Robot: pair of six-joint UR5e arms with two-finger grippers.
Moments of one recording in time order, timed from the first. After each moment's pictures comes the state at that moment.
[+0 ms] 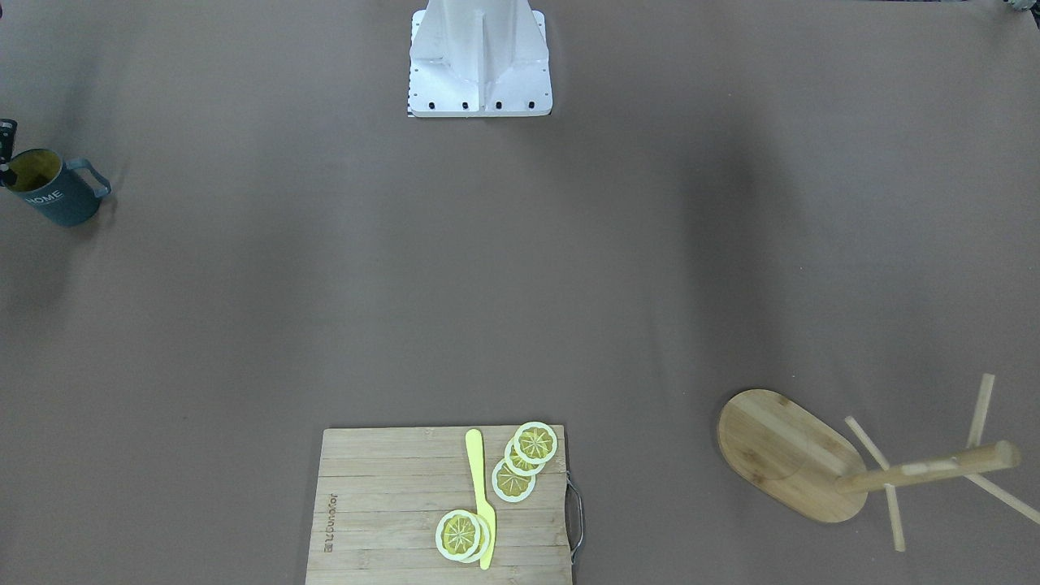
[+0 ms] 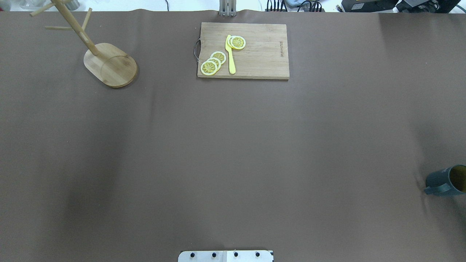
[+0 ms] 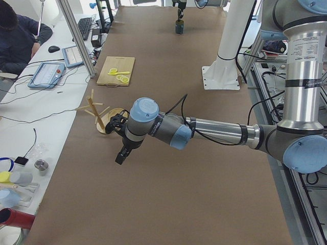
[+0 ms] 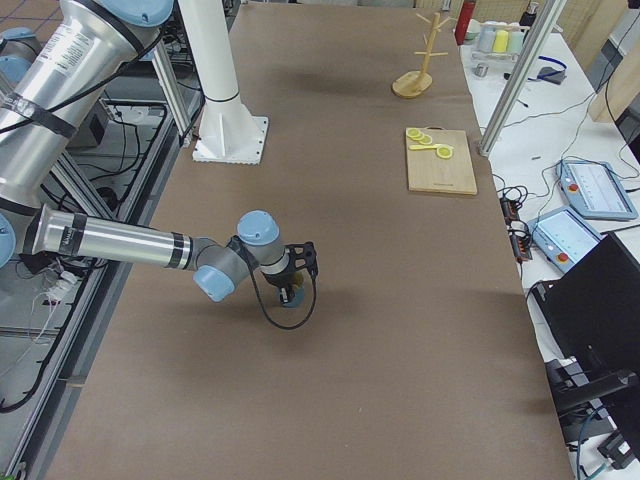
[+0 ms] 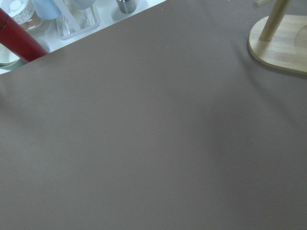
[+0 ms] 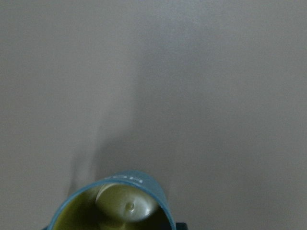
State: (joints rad) left arm -1.60 -1.52 -1.73 -1.92 -2.29 0.10; right arm 0.96 -2.12 1.85 -0.64 2.07 0.64
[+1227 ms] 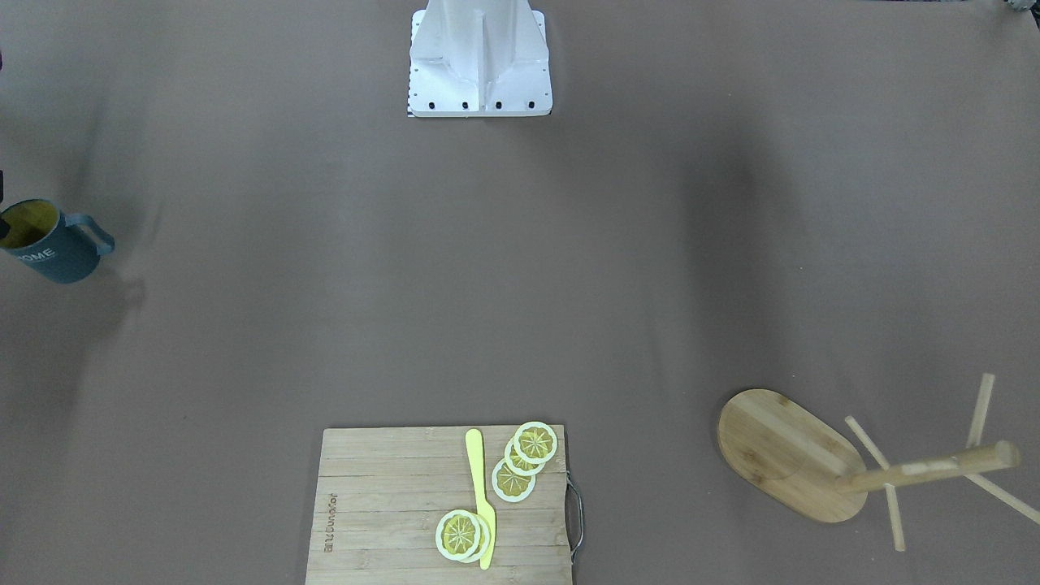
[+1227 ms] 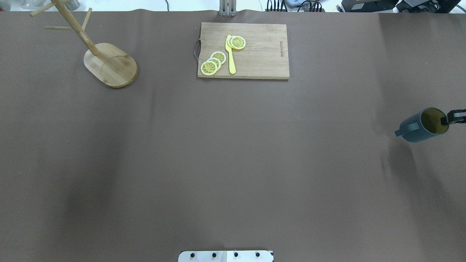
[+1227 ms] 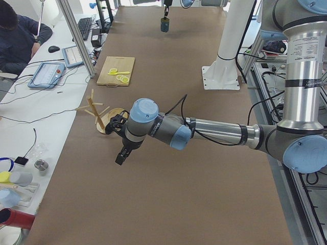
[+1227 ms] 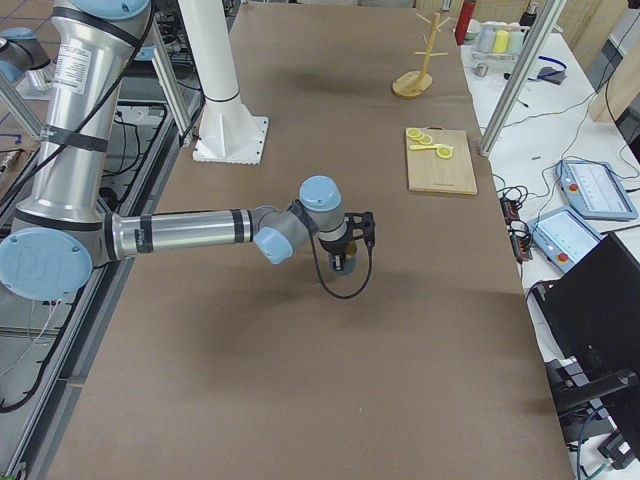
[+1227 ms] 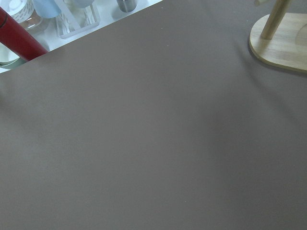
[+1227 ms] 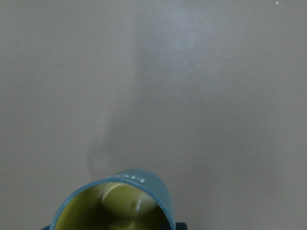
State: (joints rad) left arm -1.60 -1.52 -1.73 -1.92 -2.29 0.11; right arm 1.16 -1.73 1.87 -1.04 2.21 0.72
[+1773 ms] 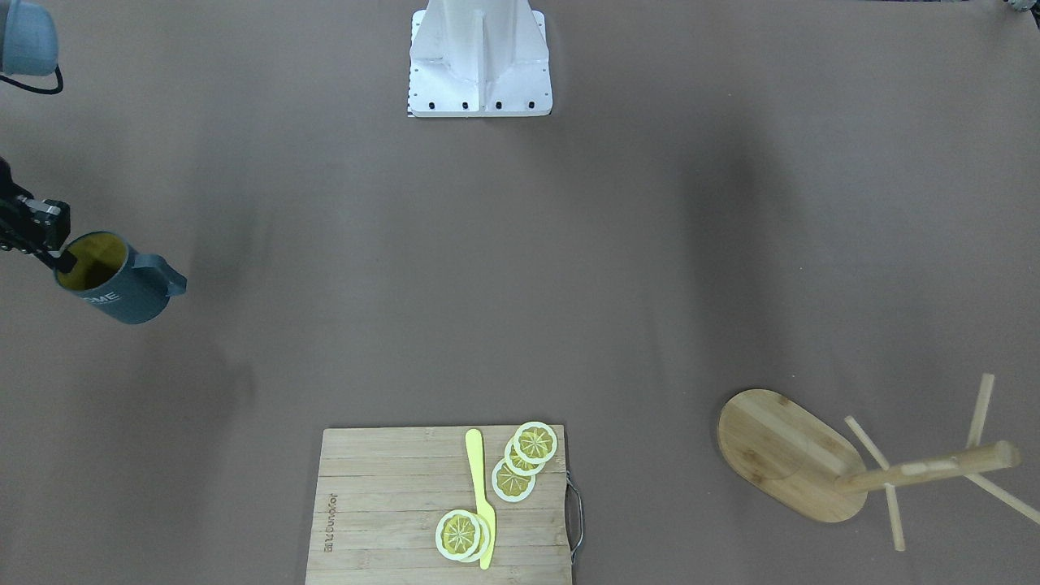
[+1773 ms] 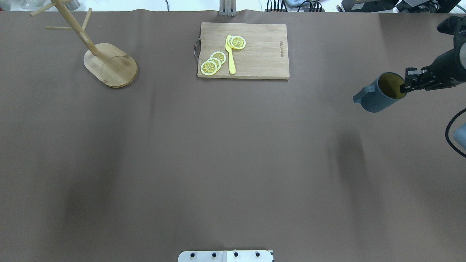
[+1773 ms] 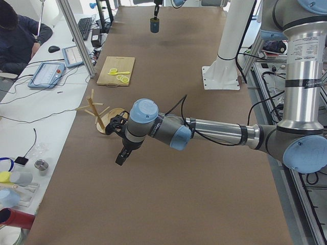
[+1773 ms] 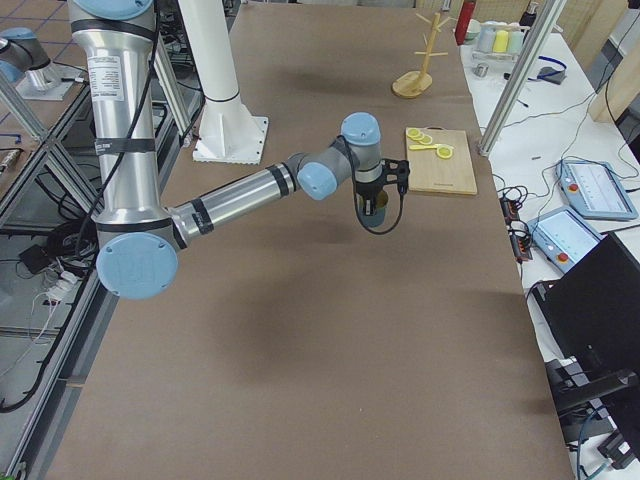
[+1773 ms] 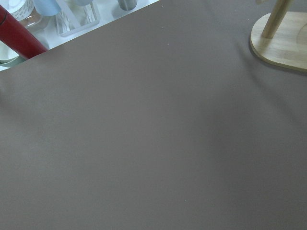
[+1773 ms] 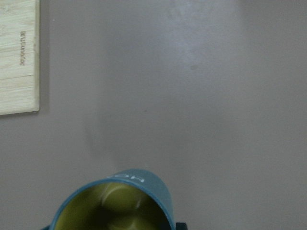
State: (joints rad) left arm -1.60 -1.52 -1.72 -1.92 -2.29 0.10; right arm 1.08 -1.45 1.99 -1.42 2.18 0.93
